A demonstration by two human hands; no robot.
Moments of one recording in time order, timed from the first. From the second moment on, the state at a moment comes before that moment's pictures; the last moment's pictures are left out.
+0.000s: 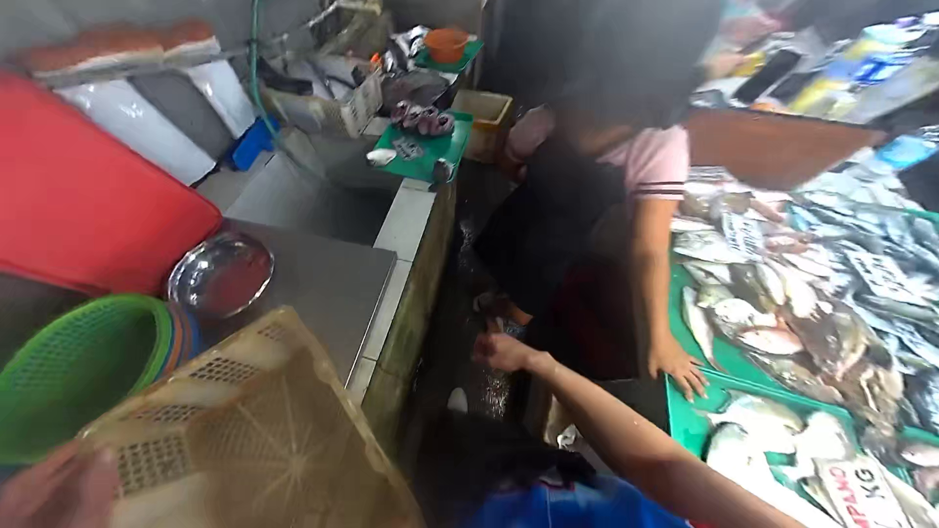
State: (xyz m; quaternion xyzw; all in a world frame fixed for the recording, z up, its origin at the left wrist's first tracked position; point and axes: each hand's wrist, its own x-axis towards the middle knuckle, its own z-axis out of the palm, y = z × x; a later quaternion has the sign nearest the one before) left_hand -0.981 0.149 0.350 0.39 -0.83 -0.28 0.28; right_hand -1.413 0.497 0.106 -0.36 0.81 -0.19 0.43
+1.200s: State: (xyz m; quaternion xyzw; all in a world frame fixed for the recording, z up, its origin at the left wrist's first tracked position) left_hand -1.599 0.047 0.167 0.50 -0.71 -0.43 0.23; right_hand -2.088 0.212 0.197 -0.17 0.77 -0.61 -0.03
